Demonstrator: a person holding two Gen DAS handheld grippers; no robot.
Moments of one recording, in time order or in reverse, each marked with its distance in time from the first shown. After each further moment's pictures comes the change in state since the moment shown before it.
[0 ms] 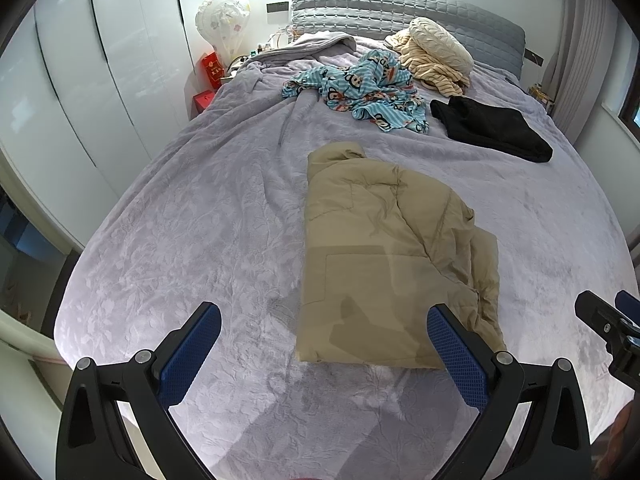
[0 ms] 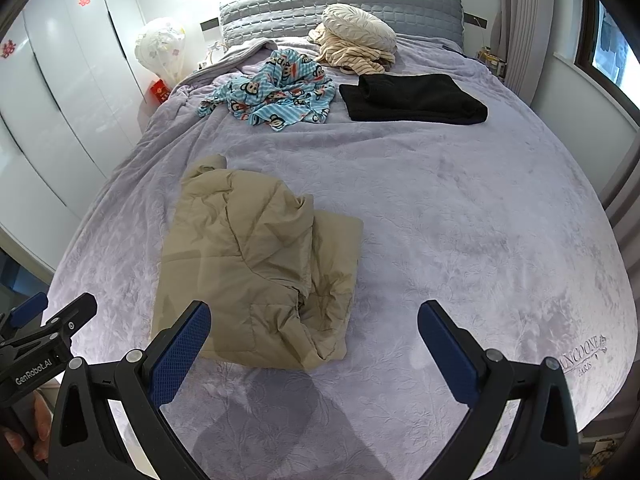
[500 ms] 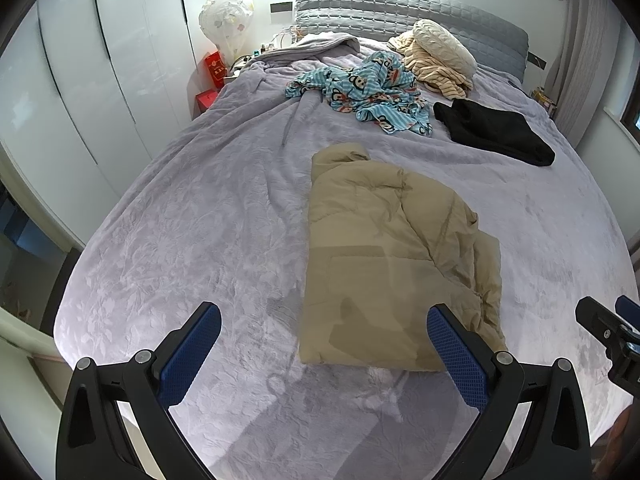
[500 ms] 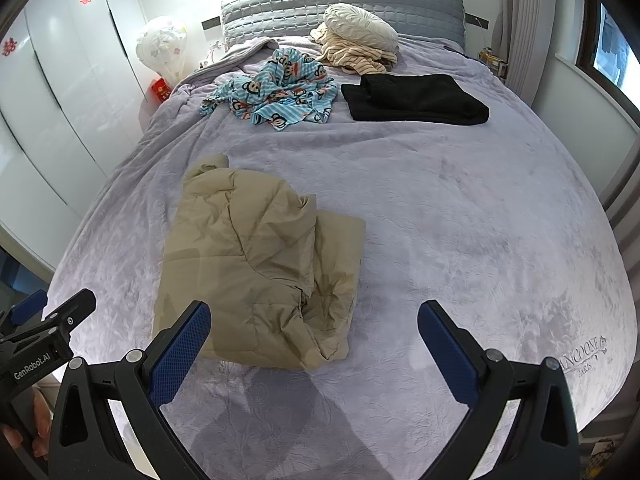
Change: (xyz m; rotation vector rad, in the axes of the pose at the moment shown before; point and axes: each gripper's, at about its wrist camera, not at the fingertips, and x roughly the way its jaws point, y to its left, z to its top) left arm 0.002 0.005 0.002 -0.009 -0.002 -0.003; right arm -0.001 0.000 0.000 -0.005 0.000 0.001
